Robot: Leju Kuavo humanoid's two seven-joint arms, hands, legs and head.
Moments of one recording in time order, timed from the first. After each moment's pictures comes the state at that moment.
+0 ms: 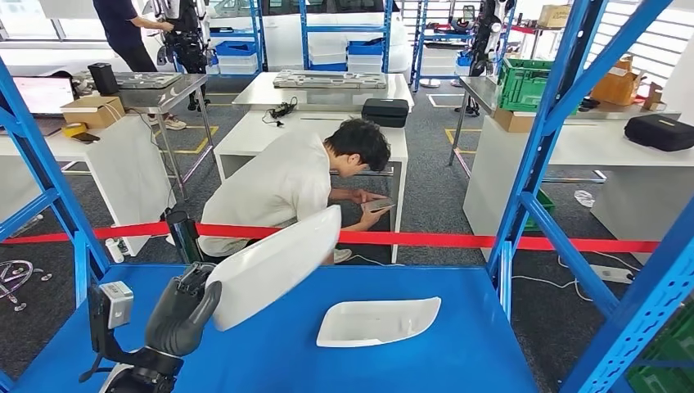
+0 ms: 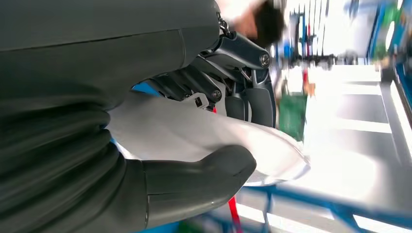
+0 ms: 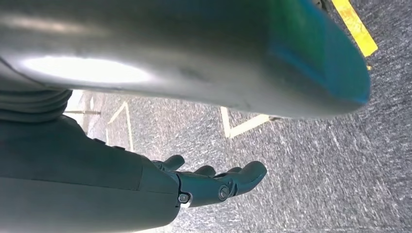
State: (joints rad) left arm -0.32 -0.02 -0.10 -1.31 0.39 -0.36 -0.38; right arm -0.03 0.12 -0.46 -0.16 0.43 -0.10 0.27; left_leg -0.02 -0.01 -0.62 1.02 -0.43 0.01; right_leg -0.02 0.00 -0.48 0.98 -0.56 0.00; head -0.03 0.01
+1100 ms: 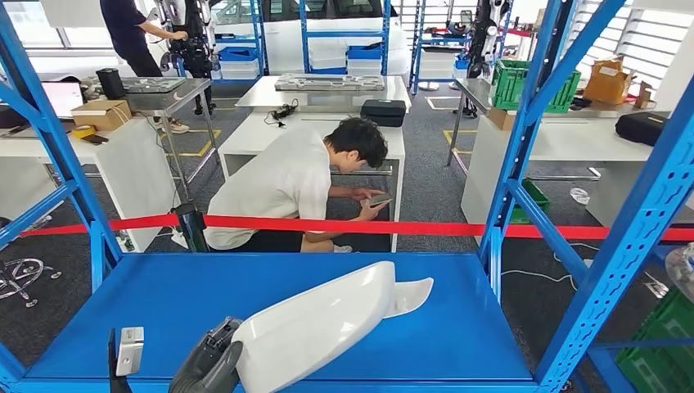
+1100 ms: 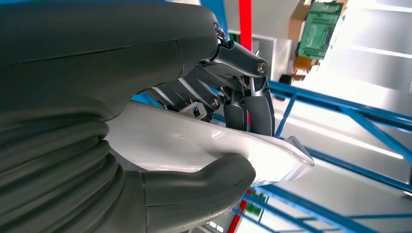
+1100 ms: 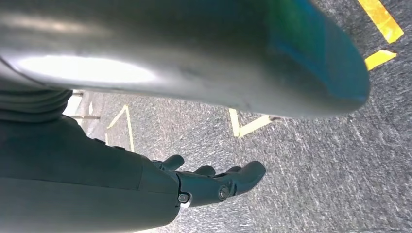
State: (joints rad) left arm -0.12 -0.04 -0.19 -1.39 0.70 -0.49 -0.26; right arm -0.04 0.13 -0.50 -0.16 0.44 -0.11 0.27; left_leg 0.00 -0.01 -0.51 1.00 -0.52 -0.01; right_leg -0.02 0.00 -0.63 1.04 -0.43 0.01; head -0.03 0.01
